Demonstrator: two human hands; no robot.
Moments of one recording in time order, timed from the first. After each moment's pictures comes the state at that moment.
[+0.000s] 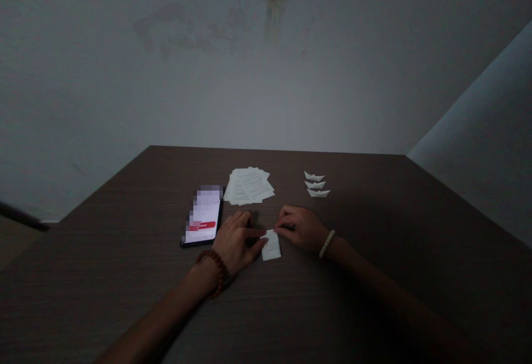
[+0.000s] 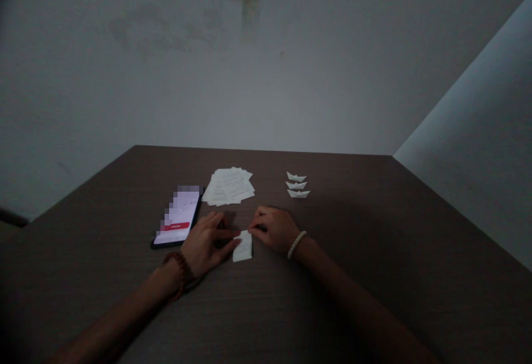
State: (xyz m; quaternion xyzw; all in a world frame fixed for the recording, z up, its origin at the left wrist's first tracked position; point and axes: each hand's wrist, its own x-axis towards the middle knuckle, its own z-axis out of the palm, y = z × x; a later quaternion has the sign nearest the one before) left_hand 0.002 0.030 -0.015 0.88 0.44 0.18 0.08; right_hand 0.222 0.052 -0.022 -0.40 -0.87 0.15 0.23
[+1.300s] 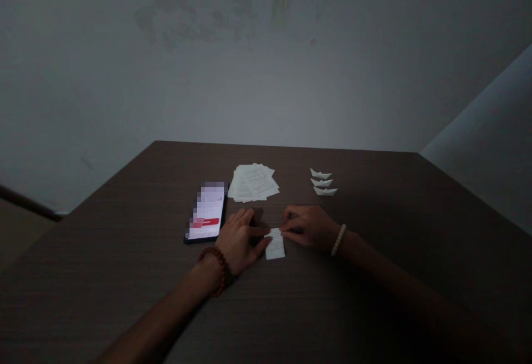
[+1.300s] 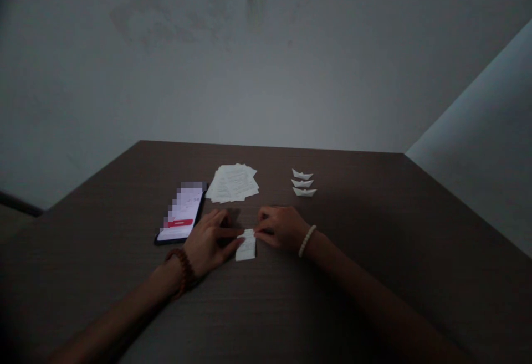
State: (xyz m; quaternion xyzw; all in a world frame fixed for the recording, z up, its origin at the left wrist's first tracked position) left_hand 0.003 0.030 -0.015 0.87 0.45 0.17 0.08; right_hand 0.234 0.057 -0.018 -0.34 -0.92 0.10 0.17
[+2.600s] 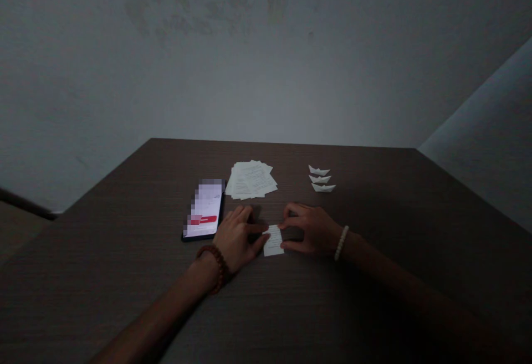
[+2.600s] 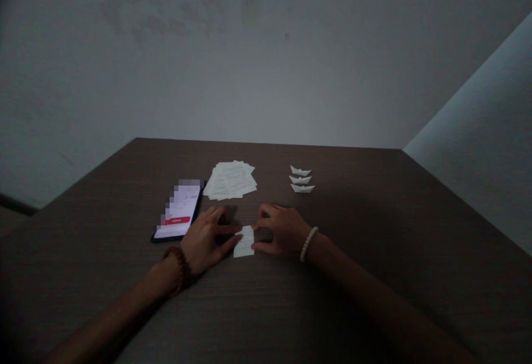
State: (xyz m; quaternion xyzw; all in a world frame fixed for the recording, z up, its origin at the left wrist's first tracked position) left_hand 0.002 0.030 -0.016 0.88 0.44 0.18 0.07; right_hand 0.234 0.039 -0.006 -0.37 -0.91 0.12 0.14
